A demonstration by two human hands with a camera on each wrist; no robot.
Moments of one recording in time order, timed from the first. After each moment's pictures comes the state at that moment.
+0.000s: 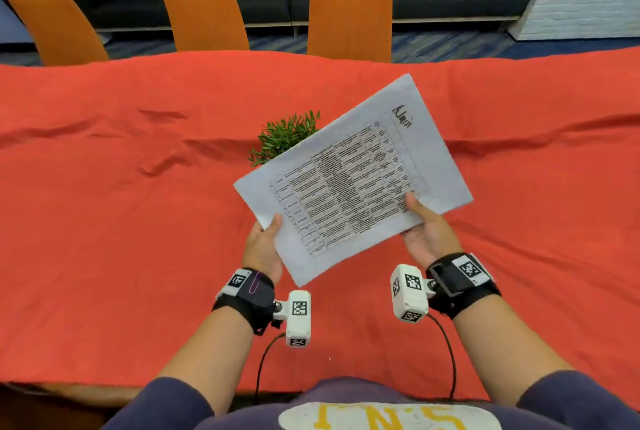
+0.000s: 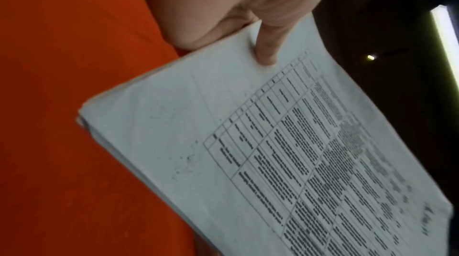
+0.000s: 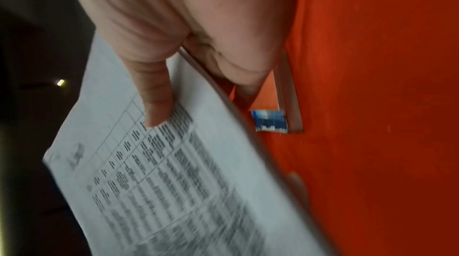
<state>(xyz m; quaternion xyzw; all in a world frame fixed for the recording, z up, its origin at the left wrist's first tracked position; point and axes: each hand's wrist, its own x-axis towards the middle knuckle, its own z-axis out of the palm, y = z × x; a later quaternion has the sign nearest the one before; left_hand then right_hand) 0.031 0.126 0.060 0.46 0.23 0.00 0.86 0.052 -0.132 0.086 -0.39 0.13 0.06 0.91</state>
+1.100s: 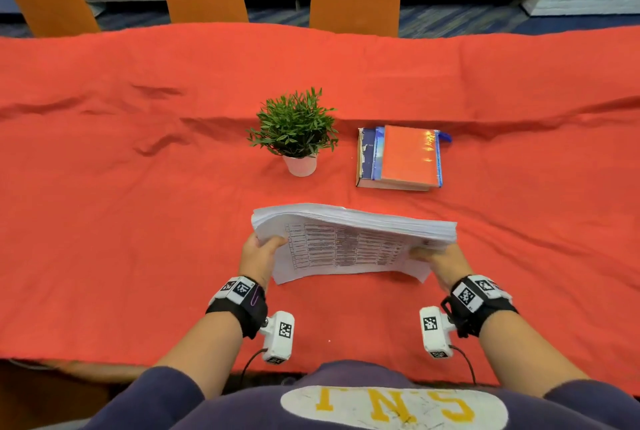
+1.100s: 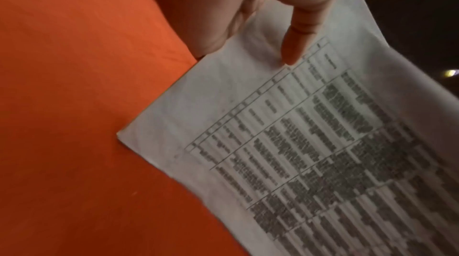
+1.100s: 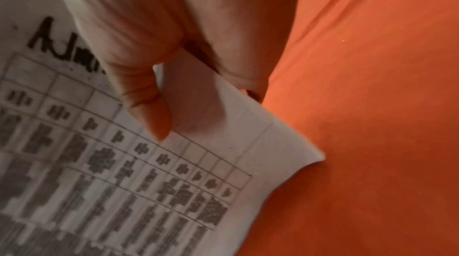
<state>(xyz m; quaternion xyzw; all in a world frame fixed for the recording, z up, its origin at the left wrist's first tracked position) 0.004 0.138 0.014 0.64 0.26 0.02 0.73 0.025 -0.182 -0.017 -0.72 0.16 0.08 0.67</state>
